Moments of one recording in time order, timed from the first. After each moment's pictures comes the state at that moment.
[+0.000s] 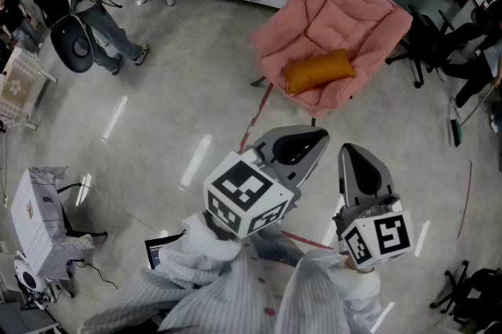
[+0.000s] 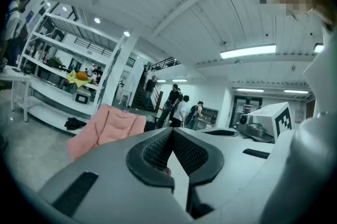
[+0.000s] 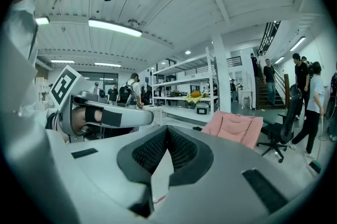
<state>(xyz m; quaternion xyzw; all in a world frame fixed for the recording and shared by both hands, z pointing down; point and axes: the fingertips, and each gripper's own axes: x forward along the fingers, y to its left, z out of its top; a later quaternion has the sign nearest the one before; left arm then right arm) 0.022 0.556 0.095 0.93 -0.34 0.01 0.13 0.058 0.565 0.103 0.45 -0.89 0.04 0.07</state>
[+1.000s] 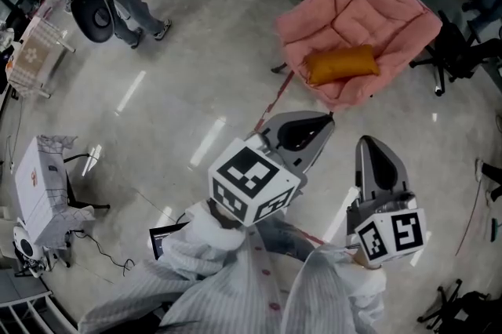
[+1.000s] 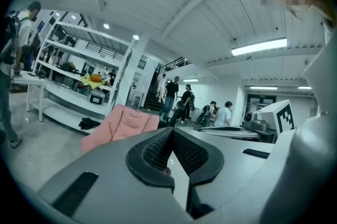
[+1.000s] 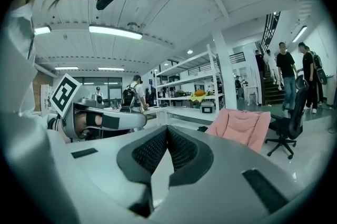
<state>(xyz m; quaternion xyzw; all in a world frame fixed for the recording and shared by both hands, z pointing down) -0.008 0.540 0.118 0.91 -0.40 0.01 0.14 0.053 0.550 0.118 0.43 -0.90 0.06 0.06</state>
